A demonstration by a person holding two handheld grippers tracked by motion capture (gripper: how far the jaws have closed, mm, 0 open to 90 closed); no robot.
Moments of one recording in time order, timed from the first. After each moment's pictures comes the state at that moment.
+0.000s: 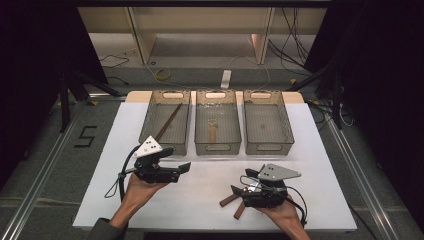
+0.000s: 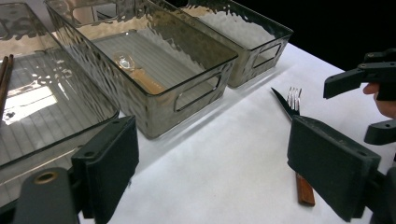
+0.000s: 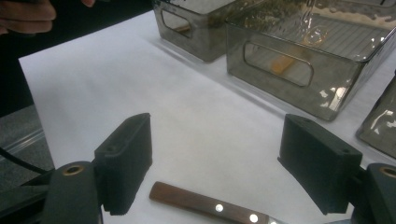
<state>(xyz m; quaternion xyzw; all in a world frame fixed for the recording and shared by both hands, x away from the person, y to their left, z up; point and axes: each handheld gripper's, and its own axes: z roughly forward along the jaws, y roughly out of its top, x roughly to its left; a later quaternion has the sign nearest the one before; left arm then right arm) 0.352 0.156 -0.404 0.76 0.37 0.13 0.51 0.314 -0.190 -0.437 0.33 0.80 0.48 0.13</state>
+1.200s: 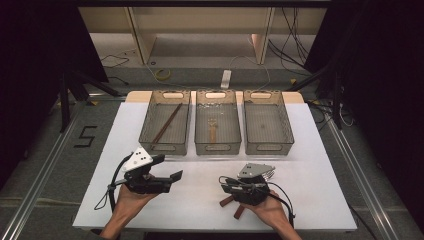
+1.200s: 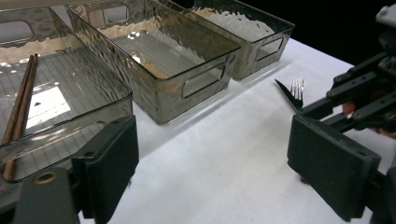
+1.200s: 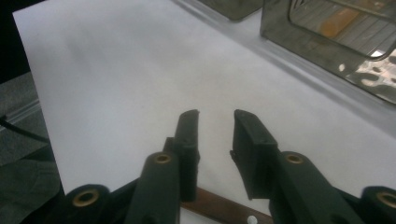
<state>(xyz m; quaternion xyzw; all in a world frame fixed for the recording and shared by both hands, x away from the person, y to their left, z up) 0.328 0.172 -0.409 0.76 0.37 0.16 0.51 0.331 -0.153 -0.457 0.31 0.85 0.42 0.08</state>
